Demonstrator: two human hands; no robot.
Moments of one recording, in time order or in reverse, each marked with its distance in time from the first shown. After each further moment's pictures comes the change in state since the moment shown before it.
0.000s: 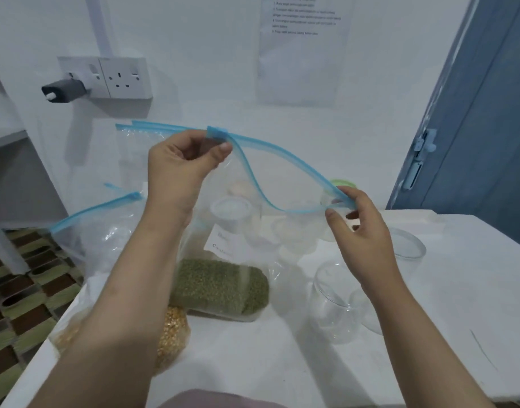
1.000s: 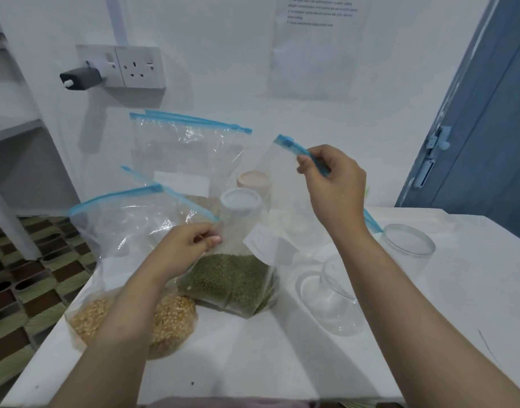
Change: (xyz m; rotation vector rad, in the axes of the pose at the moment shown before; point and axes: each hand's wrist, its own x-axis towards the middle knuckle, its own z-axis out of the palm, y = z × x) left_hand -0.063 -0.088 -0.082 0.803 -0.466 -0.347; right_hand 0.036 -0.048 0.047 0.037 0.077 -0.210
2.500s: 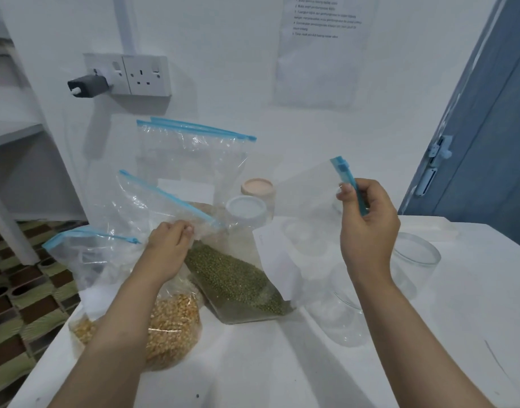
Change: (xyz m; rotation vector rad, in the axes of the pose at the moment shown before) left_hand 0.016 -0.039 -0.014 0.155 0.186 -0.145; right_hand -0.036 0.017 -0.015 0.149 0.214 0.080
